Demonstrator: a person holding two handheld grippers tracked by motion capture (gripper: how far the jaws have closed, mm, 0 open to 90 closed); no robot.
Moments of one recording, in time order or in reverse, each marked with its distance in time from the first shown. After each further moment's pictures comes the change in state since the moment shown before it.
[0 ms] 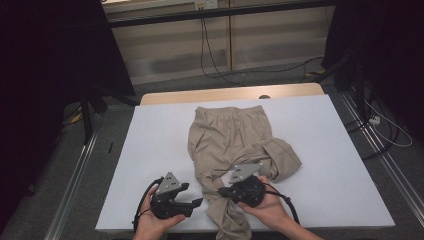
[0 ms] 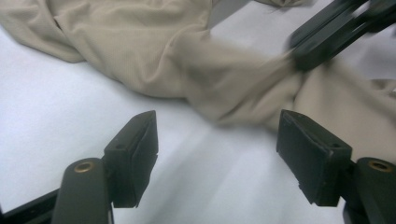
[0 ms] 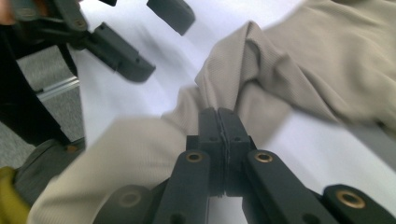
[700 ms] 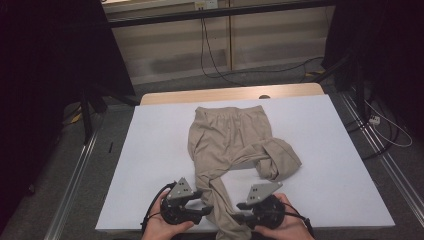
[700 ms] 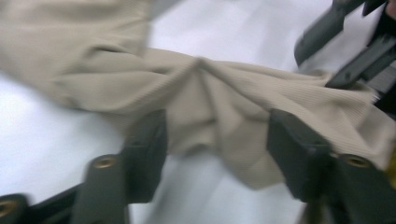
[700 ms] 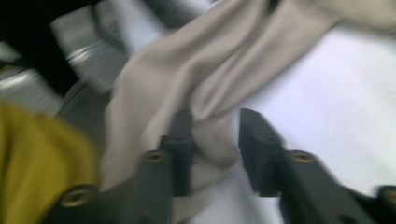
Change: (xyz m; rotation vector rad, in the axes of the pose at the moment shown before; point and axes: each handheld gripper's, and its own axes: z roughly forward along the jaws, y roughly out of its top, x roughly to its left) left arm -0.020 0.004 0.009 0.030 -0.093 0.038; right arm 0.025 -0.037 -0.032 0.076 0.010 0.006
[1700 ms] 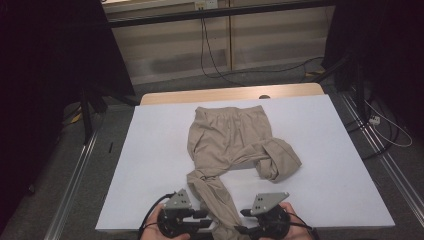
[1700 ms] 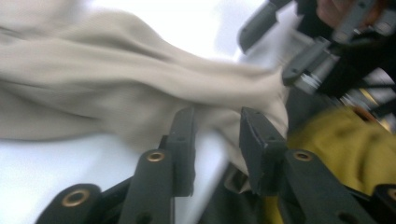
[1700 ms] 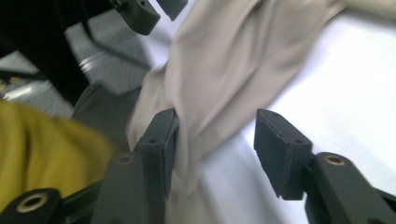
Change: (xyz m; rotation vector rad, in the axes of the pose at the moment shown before) left arm -0.018 -0.006 -0.018 0.022 -0.156 -0.029; right arm 0.015 -0.017 -0.007 -0.019 0.023 0.015
